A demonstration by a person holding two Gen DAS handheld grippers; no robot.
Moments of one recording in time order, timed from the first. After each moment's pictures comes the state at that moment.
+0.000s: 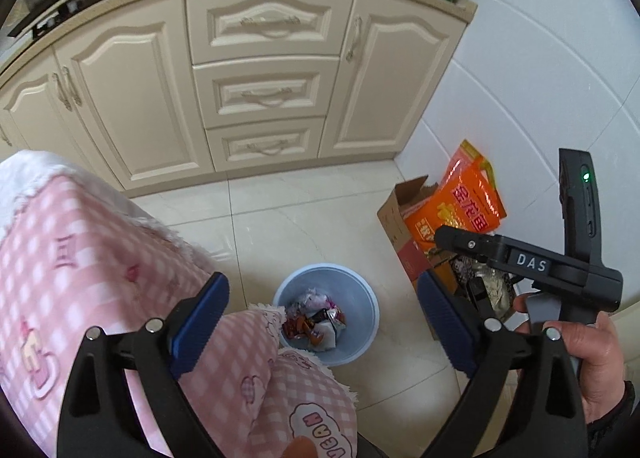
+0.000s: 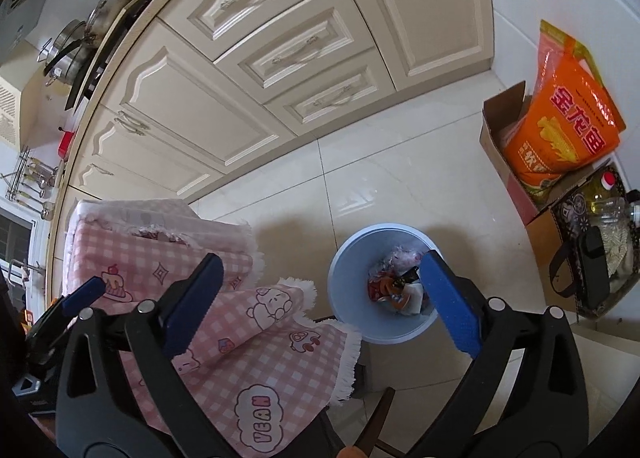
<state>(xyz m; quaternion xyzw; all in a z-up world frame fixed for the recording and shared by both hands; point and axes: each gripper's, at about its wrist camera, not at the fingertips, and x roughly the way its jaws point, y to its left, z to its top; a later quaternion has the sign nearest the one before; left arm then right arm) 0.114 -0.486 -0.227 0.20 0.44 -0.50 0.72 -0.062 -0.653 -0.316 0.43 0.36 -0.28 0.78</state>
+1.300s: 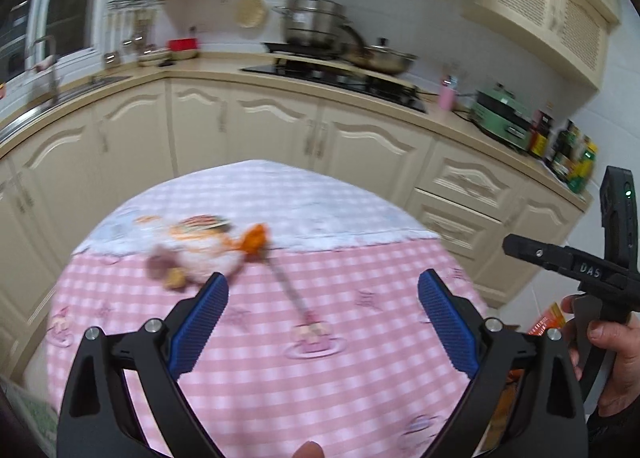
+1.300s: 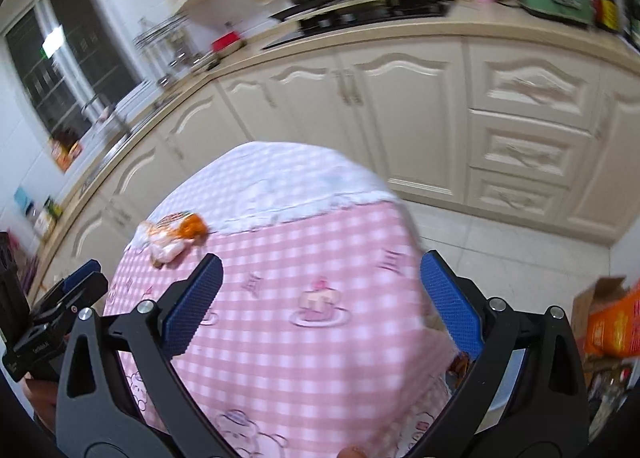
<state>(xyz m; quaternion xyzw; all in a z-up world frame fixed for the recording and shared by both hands) 0.204 -0.136 -0.101 0.00 0.33 -0.26 0.91 0.136 -0.421 -0.139 0.19 0.34 -0.04 0.92</state>
